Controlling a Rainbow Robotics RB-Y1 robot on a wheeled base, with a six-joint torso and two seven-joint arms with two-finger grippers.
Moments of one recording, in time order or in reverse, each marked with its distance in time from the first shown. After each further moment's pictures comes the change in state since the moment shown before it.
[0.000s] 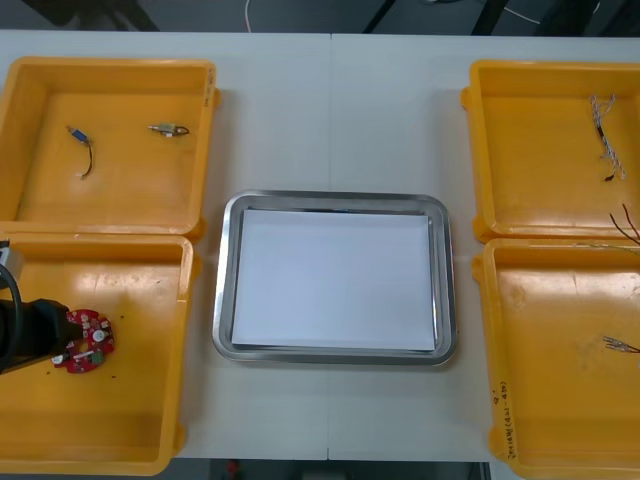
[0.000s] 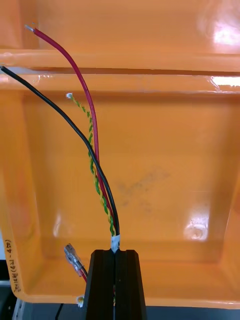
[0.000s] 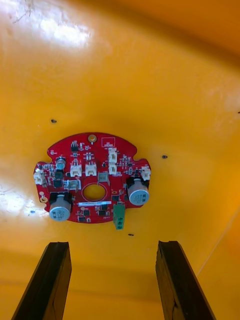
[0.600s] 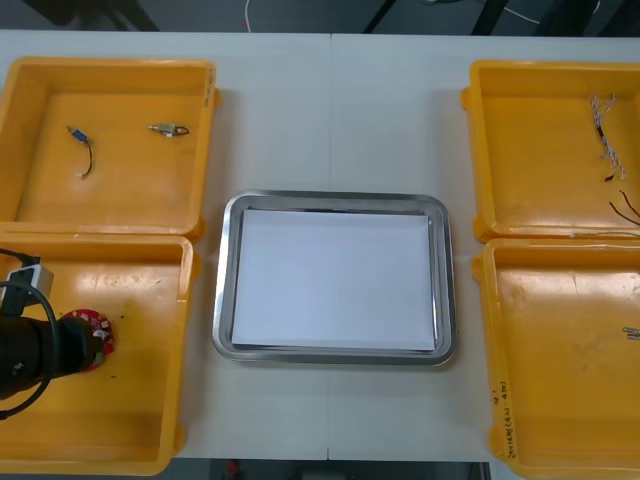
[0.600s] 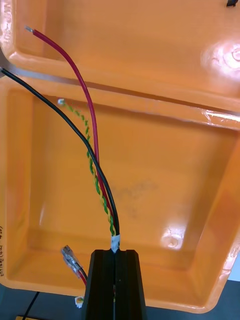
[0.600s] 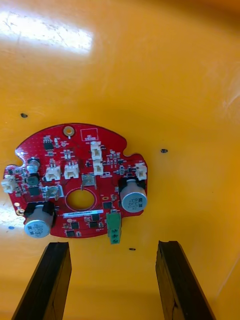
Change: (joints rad) right arm -0.062 -0.097 0.000 0.031 -0.082 0.000 0.105; left arm 0.019 -0.006 -0.158 0.000 -0.183 -0.128 0.005
